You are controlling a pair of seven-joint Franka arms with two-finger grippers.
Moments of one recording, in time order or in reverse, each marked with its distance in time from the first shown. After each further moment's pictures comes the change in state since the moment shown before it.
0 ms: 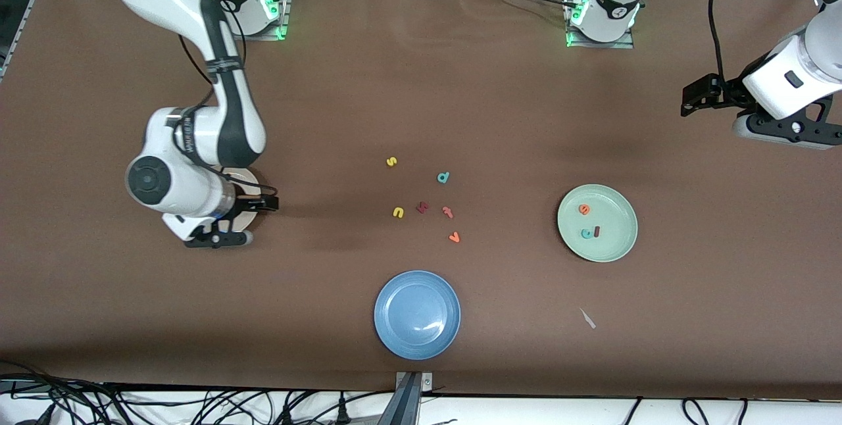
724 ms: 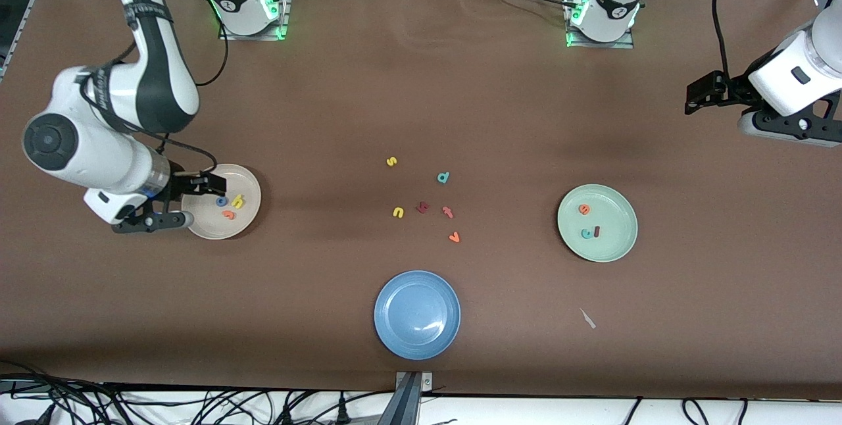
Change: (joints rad) left arm 0.001 -0.001 0.000 0.015 0.006 -0.018 0.000; right arm -0.280 -0.238 0.254 -0.035 -0.256 -0.137 0.000
